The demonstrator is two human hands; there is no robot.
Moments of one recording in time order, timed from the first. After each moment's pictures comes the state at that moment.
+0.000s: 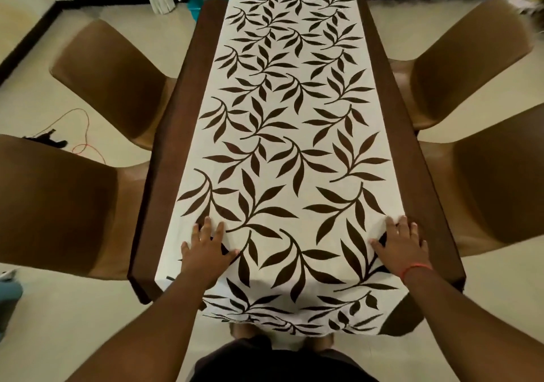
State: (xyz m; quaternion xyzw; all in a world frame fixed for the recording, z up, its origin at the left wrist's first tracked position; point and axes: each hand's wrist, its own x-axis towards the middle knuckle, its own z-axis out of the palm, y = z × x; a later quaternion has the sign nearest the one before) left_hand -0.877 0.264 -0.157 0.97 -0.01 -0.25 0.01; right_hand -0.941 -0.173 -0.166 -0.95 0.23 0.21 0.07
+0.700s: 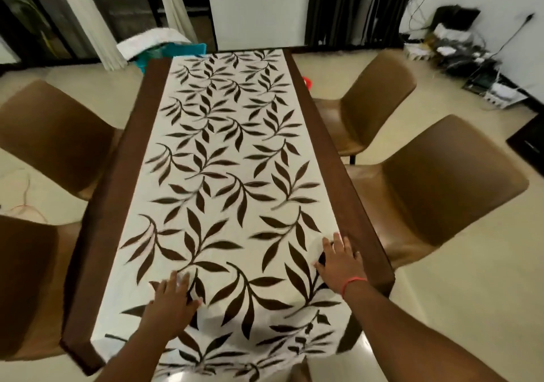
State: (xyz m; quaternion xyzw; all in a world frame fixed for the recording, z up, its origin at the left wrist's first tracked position) left_hand -0.909 0.232 -0.172 0.96 -0.08 -0.27 0.03; right_hand -0.969 -0.178 -0.145 -0.95 0.18 0.22 0.11
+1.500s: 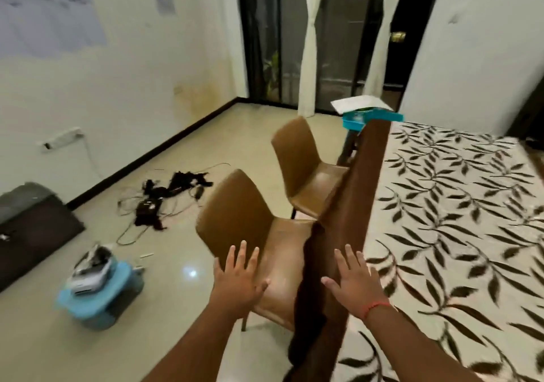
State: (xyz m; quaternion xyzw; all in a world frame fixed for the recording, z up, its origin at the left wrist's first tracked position) left_hand -0.956 0.636 -0.043 0.99 0.06 -0.08 0.03; right_hand -0.889 0.357 -0.048 -0.98 -0.13 0.11 0.08
